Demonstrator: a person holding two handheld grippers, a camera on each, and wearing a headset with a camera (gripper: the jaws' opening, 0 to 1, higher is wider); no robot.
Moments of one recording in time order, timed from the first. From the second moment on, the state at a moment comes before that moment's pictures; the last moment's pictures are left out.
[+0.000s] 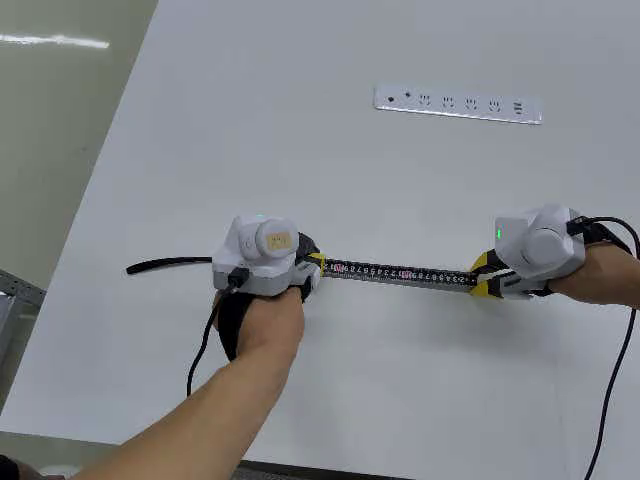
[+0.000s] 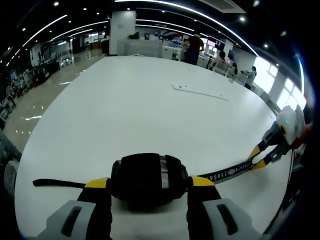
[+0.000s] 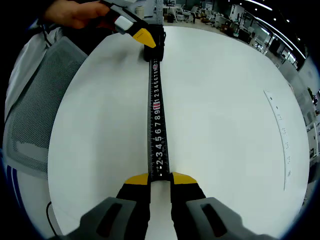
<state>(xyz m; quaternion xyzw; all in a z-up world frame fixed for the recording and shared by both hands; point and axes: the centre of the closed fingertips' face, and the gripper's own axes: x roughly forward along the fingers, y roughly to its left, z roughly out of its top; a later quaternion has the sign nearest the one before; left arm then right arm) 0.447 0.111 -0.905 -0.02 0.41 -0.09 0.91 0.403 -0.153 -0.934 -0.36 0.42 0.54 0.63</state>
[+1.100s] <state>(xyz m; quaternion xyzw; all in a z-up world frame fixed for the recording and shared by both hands) 0.448 0.111 -0.904 -0.02 0.41 -0.09 0.91 0.410 -0.126 -0.934 -0.34 0.42 0.55 0.64</state>
